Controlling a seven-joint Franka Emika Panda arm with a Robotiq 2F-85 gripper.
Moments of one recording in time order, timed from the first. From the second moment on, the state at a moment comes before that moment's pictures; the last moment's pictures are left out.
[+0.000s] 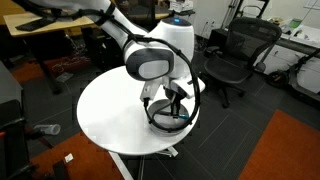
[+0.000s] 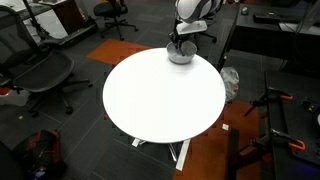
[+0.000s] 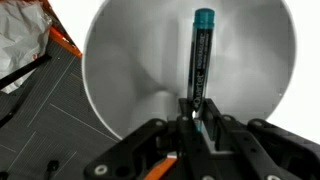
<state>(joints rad) -0.19 0.75 -0.20 -1.68 0.13 2.57 0.43</state>
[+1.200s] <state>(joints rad) 0.02 0.27 -0.19 -2.14 -0.15 2.70 0.32</state>
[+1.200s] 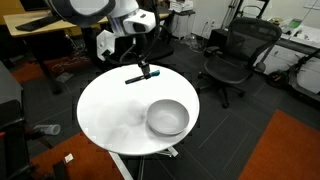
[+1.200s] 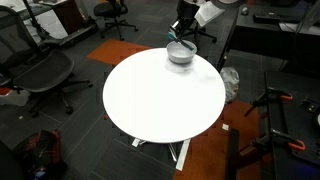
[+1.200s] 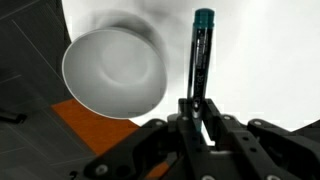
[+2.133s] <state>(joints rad) 0.03 0.29 -0.13 -2.27 -0.15 2.71 0.32</state>
